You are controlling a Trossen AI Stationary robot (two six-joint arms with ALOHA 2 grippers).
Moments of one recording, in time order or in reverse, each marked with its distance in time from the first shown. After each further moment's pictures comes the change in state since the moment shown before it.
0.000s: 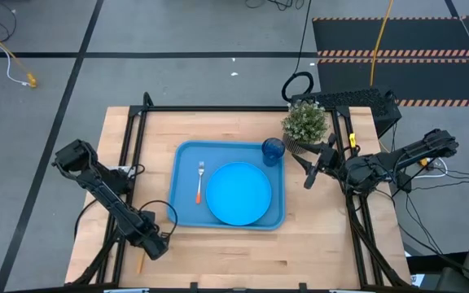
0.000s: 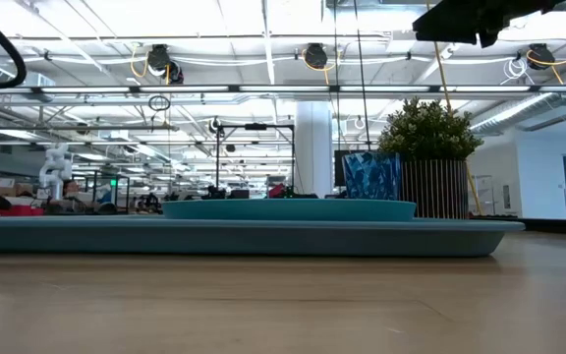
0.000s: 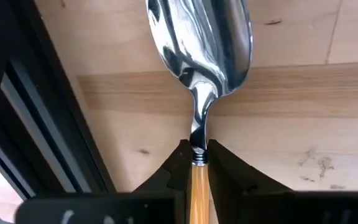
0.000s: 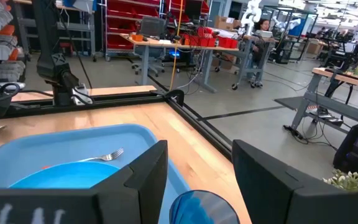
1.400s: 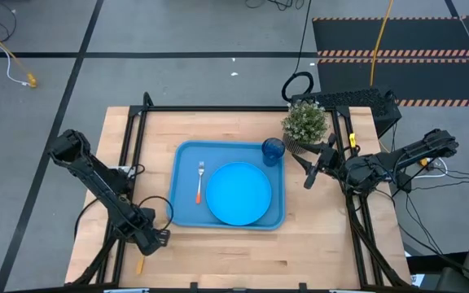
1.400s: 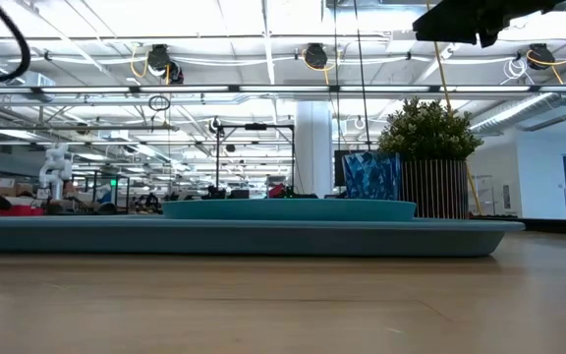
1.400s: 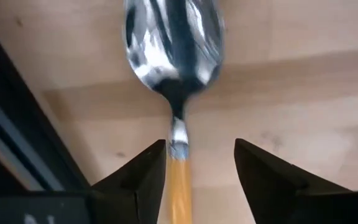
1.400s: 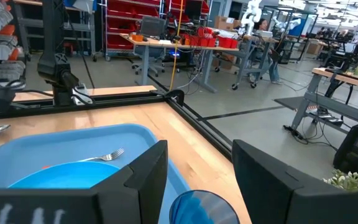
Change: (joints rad) left arm -0.014 -0.158 -0.092 0.105 -0.106 -0.002; right arm 0.000 0.000 0.000 0.000 0.000 -0.001
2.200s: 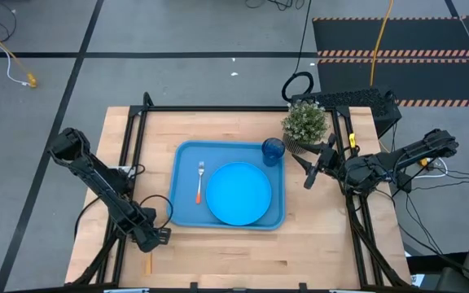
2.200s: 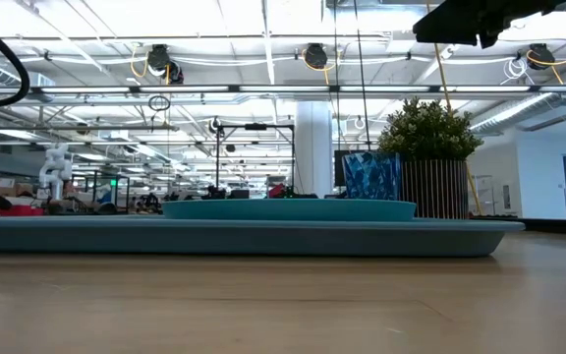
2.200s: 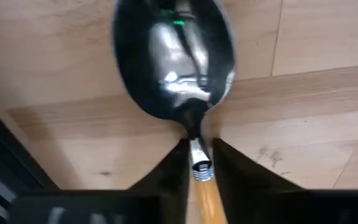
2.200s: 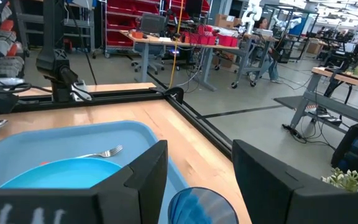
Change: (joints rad) left arm -0.020 -0.002 -0.125 0.144 0.002 -0.047; right arm 0.000 0.000 0.000 -0.015 0.000 0.001
